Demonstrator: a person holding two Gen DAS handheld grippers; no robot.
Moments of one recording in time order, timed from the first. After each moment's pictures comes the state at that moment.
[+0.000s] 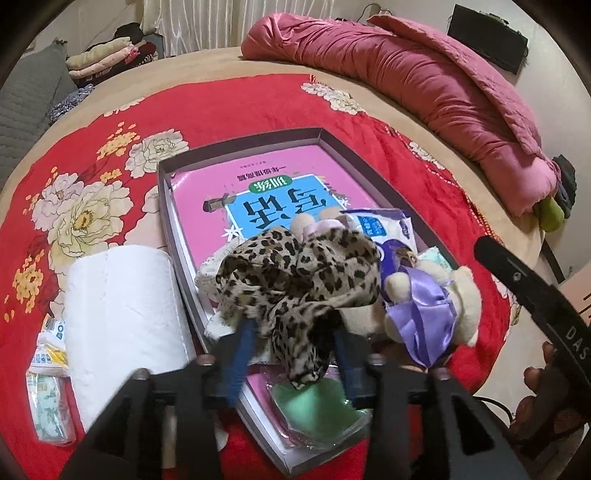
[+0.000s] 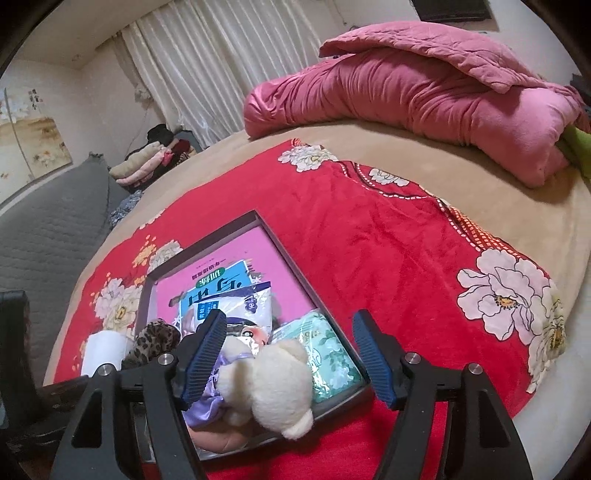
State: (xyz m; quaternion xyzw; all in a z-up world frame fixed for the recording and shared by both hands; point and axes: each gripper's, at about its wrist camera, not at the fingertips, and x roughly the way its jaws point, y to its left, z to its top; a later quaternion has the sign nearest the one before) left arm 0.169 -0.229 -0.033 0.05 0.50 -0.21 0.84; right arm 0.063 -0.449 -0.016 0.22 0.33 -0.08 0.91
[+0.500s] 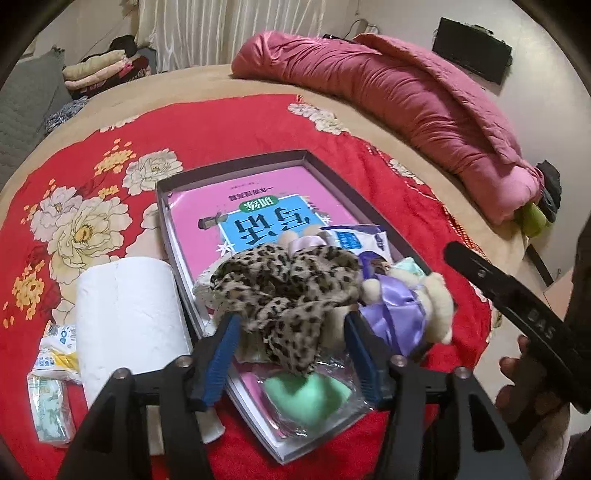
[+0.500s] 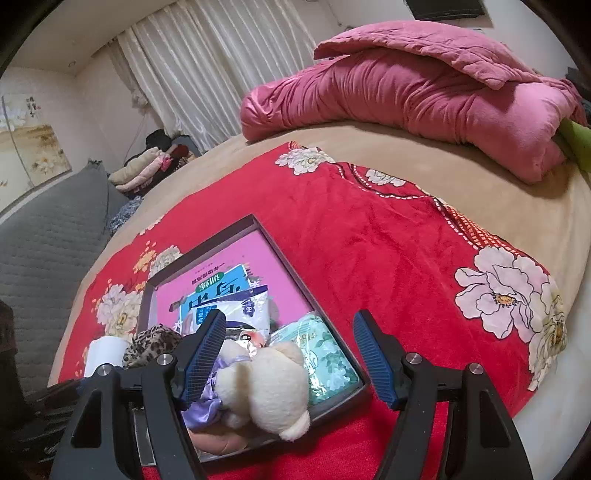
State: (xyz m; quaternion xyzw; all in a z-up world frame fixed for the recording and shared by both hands) left arm 0.154 -0.222 -0.015 0.04 0.47 -0.24 0.85; right arm 0.061 -0.453 -0.015 0.23 0.33 -0.08 0.91
